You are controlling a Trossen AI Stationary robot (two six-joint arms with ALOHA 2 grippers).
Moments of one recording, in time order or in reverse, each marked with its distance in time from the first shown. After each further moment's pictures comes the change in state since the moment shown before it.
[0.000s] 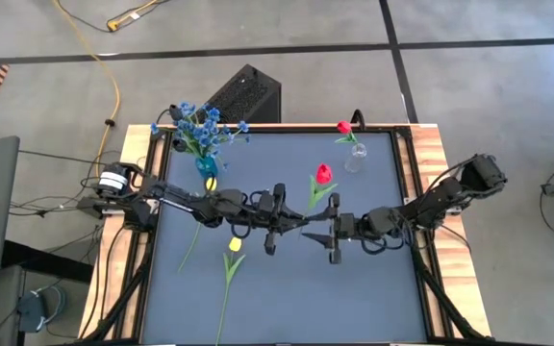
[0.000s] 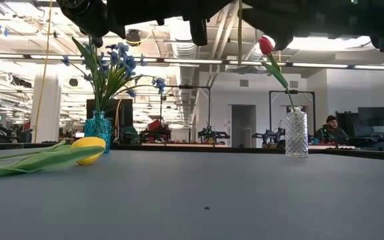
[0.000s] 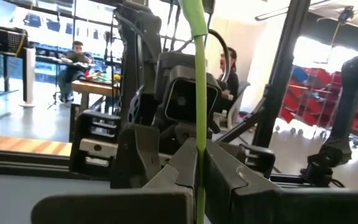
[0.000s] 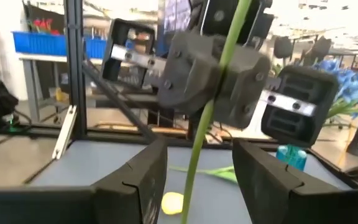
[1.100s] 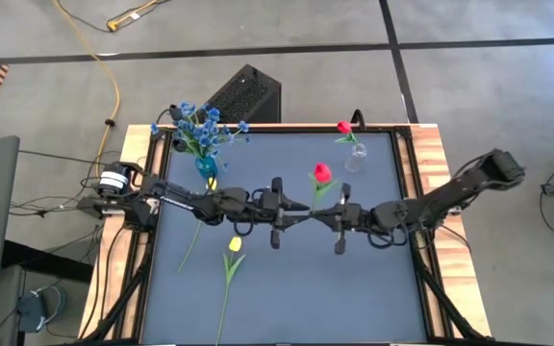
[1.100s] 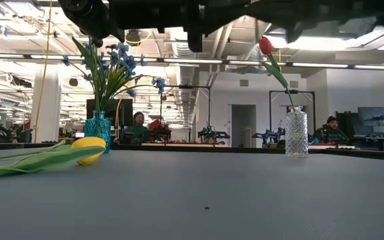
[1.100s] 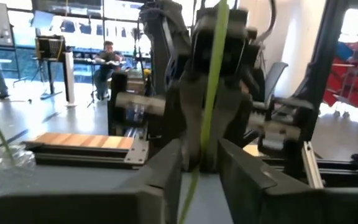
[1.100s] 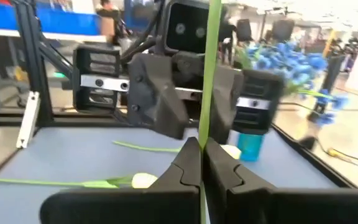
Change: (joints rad) left arm 0.023 0.001 -0.001 -0.063 -0.090 0.111; right arm 0.009 -0.249 0.049 -0.437 0.151 0.052
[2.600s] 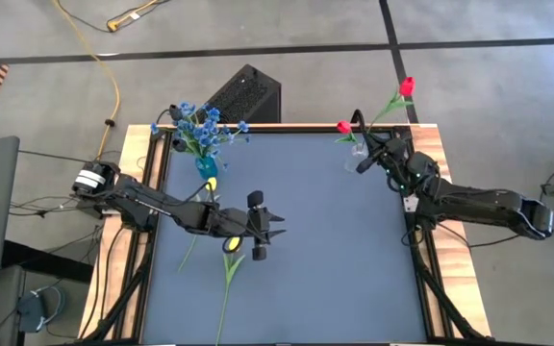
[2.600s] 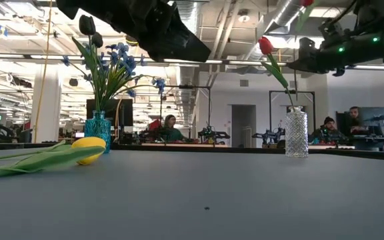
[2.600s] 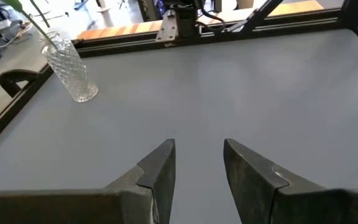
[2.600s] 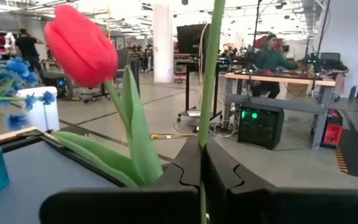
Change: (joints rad) left arm -0.138 -0.180 -0.042 -0.666 -0.291 0.088; right arm -0.815 -0.542 -0.286 -0.141 -0.016 0.001
